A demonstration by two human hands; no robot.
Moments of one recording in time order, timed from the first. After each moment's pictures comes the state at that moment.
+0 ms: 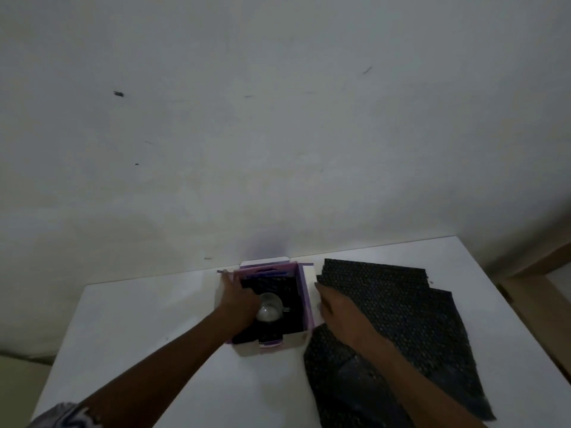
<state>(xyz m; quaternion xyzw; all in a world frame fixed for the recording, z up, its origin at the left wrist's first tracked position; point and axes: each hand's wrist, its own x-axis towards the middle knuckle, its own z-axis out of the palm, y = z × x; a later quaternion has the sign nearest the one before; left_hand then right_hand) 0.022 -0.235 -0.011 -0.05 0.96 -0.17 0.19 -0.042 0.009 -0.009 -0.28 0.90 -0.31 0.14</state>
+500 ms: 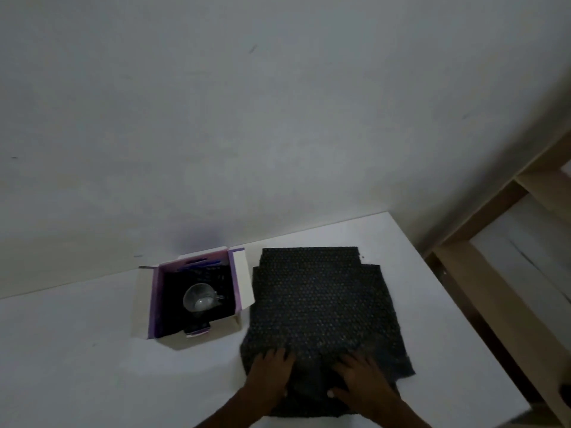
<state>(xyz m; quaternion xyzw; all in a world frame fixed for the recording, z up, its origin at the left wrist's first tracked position) 0.077 -0.006 -0.077 0.07 0.92 0.09 0.37 0.036 0.229 -0.091 -0.30 0.92 0.00 0.27</state>
